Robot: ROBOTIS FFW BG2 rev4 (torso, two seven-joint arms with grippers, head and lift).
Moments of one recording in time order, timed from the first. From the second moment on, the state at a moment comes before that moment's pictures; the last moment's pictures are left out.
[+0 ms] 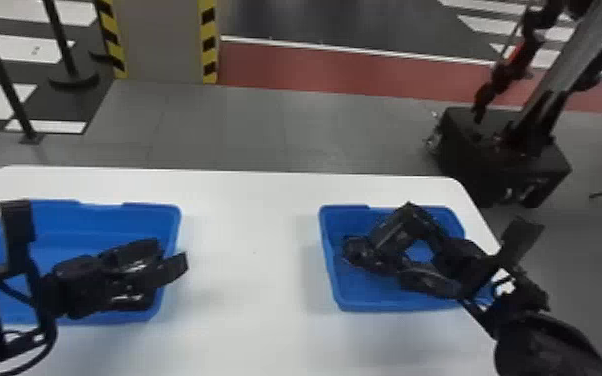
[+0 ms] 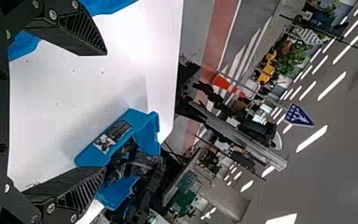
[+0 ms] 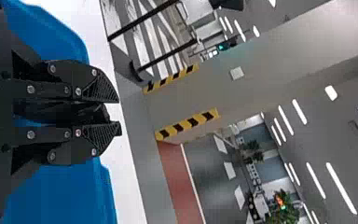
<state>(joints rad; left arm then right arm) 0.05 0.06 0.21 -1.75 0.12 0.70 -1.08 -0.01 -0.22 -0.25 -1.34 -0.46 0.16 0.58</state>
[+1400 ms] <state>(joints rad) -0.02 0.06 0.25 -1.76 -0.15 1.01 -0.88 0.49 -0.06 -0.19 -2.04 -0.27 -0.09 0.59</state>
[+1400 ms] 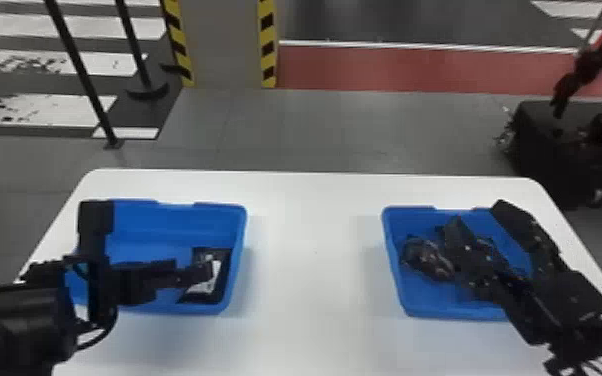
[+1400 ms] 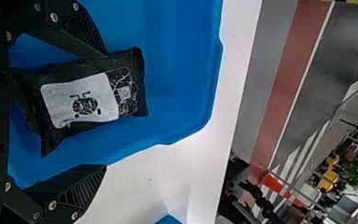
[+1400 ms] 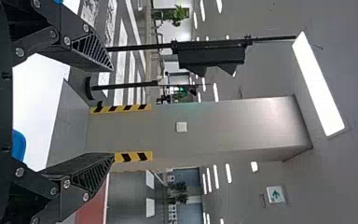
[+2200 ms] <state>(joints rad) -0.12 0.09 0.19 -1.61 -0.17 1.08 -0.87 0.50 -0.03 -0.18 -2.01 -0.31 -0.09 0.59</state>
